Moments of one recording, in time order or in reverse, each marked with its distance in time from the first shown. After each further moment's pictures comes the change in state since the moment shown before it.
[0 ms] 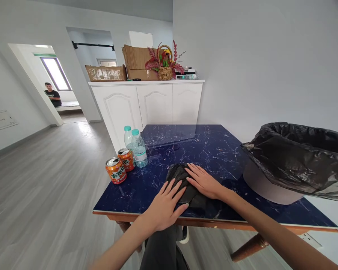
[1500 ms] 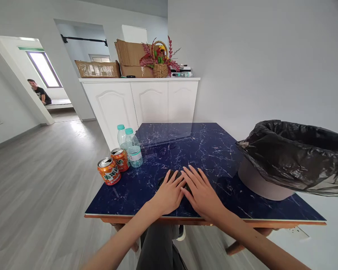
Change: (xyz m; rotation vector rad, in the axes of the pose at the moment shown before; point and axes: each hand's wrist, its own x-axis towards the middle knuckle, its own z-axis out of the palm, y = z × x) left_hand 0.051 -0.009 0.015 0.030 0.044 0.069; right_hand -0.040 -0.067 -0.007 -0.153 0.311 0.051
